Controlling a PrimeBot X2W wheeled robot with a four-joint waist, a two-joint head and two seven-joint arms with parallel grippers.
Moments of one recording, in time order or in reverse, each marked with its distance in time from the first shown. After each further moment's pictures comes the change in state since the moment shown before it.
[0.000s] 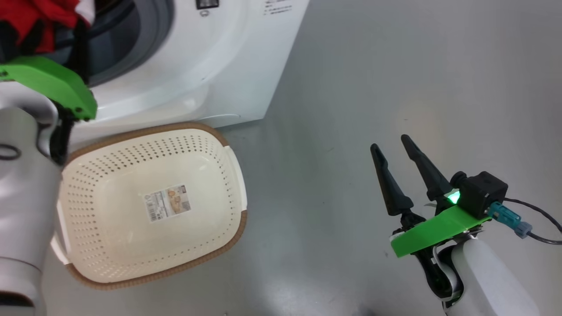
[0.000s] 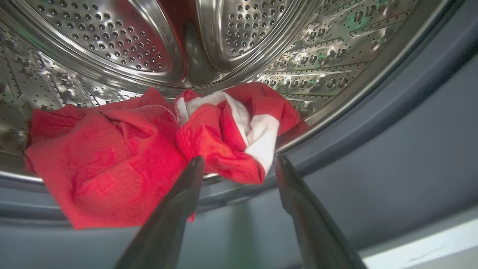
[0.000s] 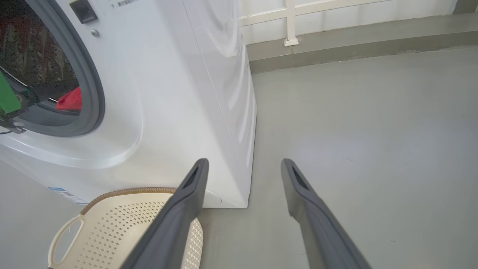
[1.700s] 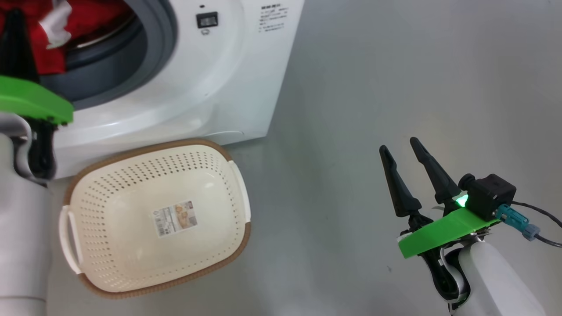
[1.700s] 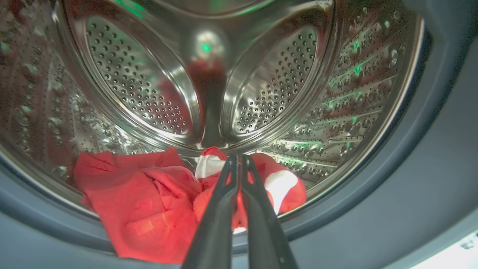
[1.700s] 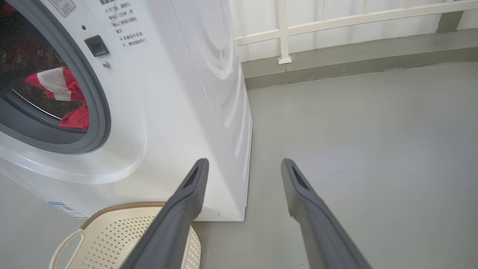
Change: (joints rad) left arm 0.162 0.010 0.255 -0.276 -0.036 0.002 -0.042; right arm 0.010 -0.004 -0.017 0.008 0.009 0.000 0.000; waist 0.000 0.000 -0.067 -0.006
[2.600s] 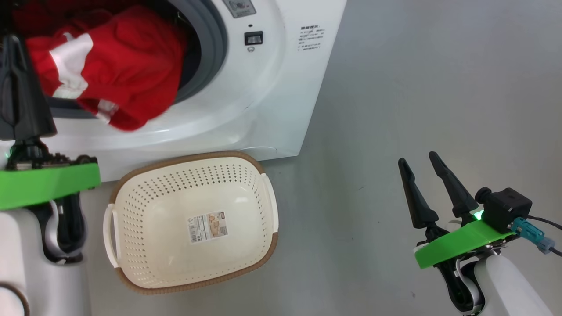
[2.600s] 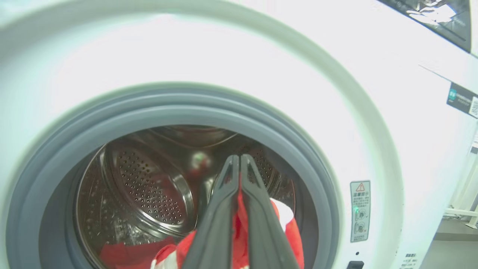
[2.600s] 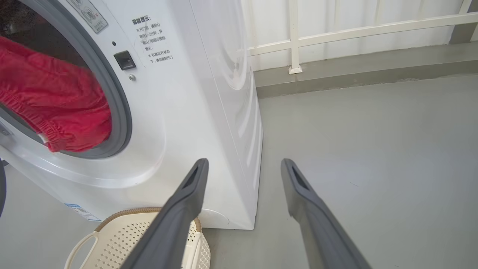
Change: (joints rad) left arm 0.431 -0.179 0.199 -0.753 0.156 -0.001 -0.007; right arm 0.067 -0.025 -0.050 -0.006 -0.007 0.000 0.000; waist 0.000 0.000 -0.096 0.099
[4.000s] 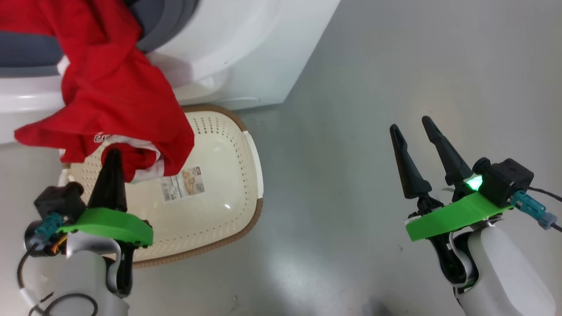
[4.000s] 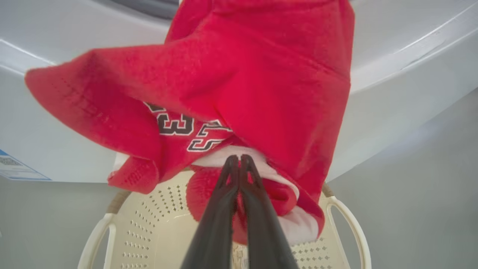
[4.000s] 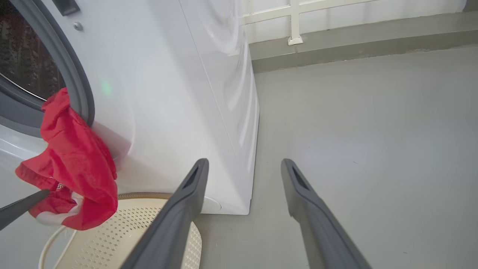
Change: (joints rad) left arm 0.075 -0.037 -0.045 0.482 0.149 -0.001 0.000; right arm -0.099 0.014 0.019 -0.033 0.000 0.000 0.000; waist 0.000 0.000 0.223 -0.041
